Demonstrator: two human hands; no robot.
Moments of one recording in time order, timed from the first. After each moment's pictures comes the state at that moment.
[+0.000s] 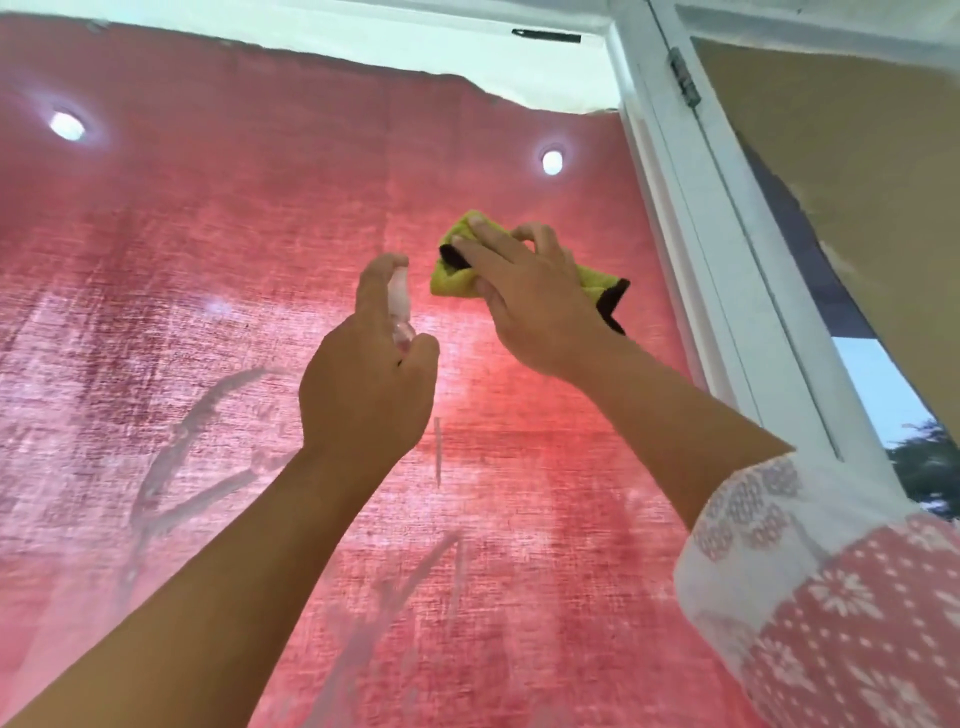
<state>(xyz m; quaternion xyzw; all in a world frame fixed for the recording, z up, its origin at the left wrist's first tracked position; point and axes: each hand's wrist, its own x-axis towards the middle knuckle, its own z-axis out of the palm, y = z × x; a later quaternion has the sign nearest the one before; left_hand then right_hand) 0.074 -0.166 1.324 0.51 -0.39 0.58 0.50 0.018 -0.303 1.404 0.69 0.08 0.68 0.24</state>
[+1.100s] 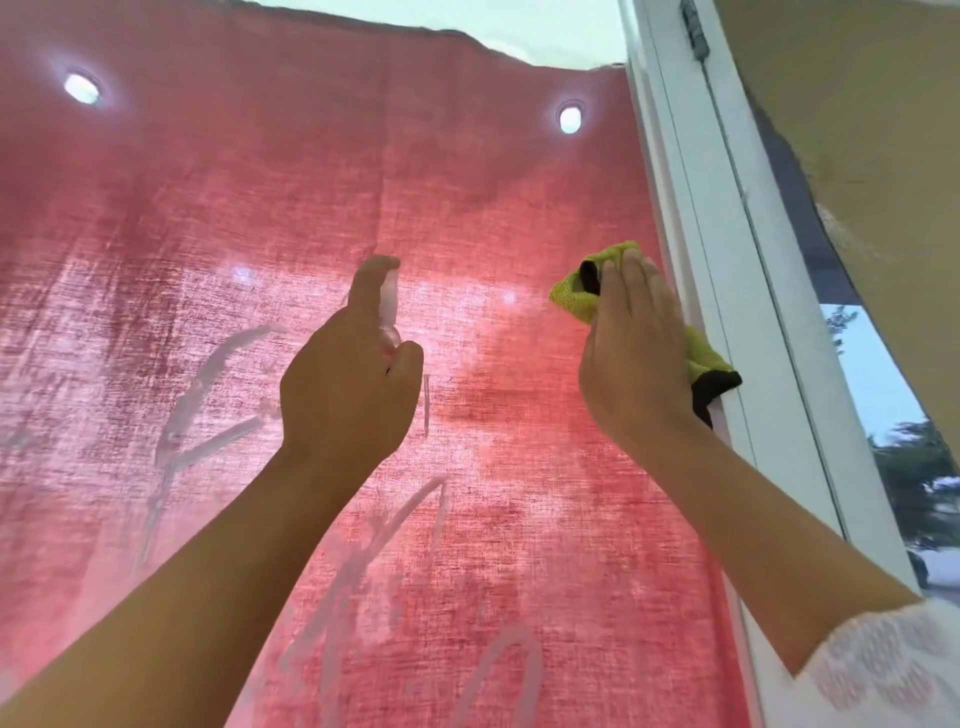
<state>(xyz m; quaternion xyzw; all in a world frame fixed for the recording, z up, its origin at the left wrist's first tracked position) 0.060 -0.160 1.289 0.58 -0.34 0.60 0.44 -0.009 -0.355 1.324 0.67 -0.10 0.73 0.12</state>
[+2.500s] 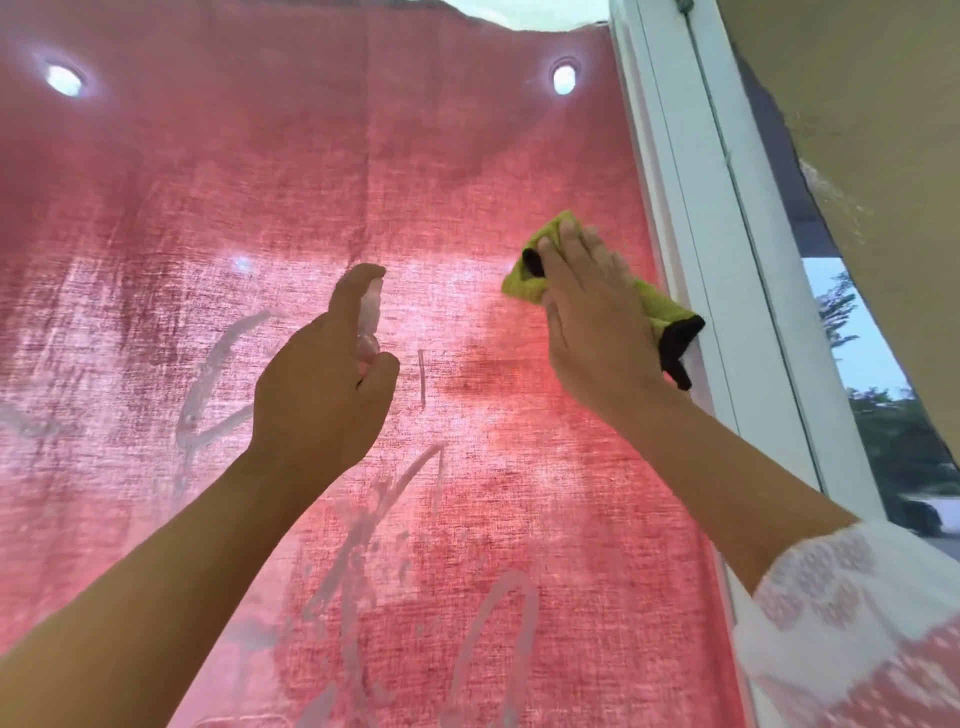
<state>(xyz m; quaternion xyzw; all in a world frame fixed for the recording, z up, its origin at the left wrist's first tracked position) 0.058 -0.143 1.270 0.62 -0.35 0.59 0.38 -0.008 -0.348 1.317 0.70 0.00 0.70 0.14</state>
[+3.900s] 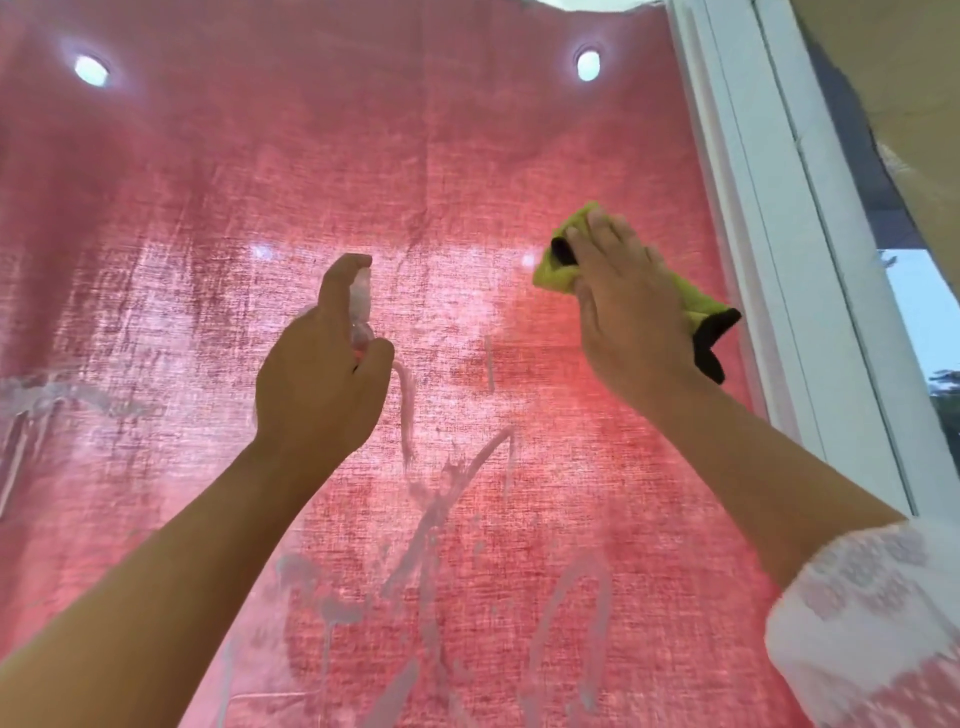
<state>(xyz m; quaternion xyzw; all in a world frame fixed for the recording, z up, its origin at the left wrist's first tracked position) 0.094 -0.101 1.269 0.61 -0.33 0.60 0.40 0.002 -0.317 1.316 0.70 0.01 0.70 0.12</state>
